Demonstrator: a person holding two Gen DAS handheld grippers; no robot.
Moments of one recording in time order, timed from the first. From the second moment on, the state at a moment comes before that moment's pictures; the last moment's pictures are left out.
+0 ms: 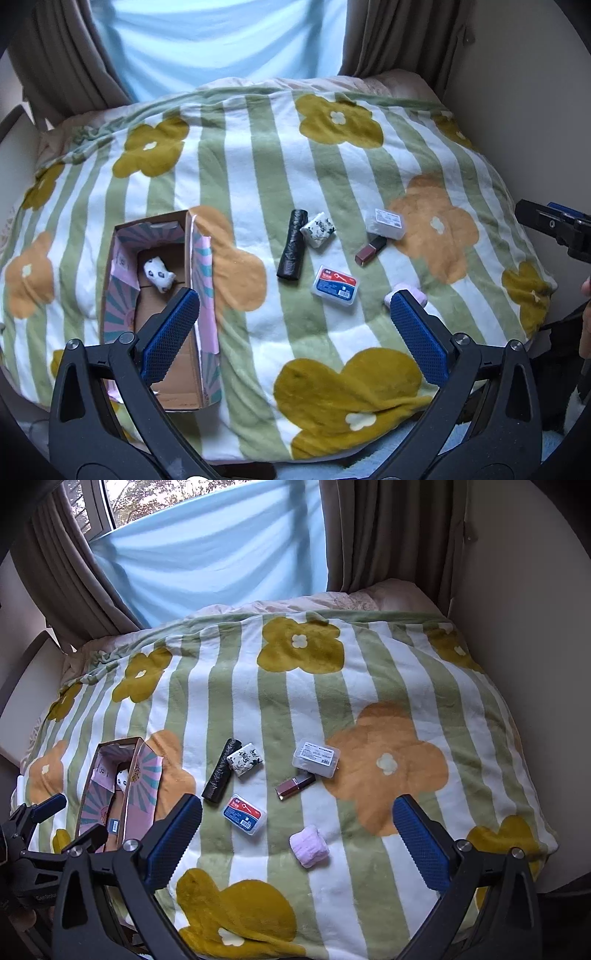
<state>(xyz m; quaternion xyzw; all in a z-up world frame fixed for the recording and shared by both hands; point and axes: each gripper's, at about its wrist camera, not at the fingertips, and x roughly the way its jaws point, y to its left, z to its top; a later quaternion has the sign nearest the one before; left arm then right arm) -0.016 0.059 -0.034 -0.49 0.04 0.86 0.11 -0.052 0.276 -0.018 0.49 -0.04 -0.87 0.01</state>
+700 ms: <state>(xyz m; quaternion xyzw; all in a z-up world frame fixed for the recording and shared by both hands) -0.102 0.151 -0.185 -0.59 0.13 0.78 0.18 -0.195 0.311 -0.159 0.59 -0.11 -0.80 0.00</state>
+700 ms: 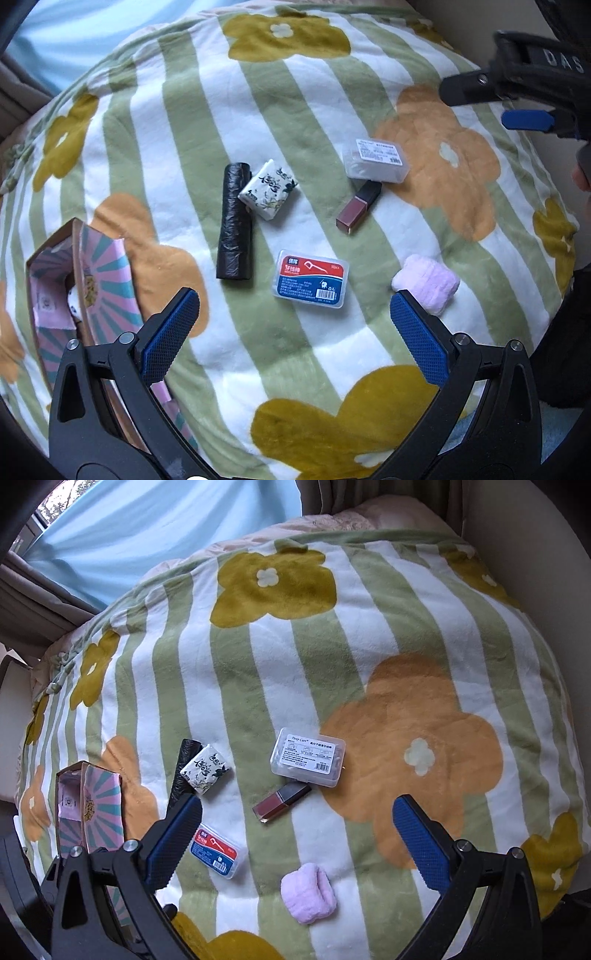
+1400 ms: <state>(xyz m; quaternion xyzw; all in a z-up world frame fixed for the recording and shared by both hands) -0.131 0.191 -0.300 -0.66 0.20 0.70 0.20 -0.275 0.309 -0.310 0.70 -0.14 -0.70 -0.04</state>
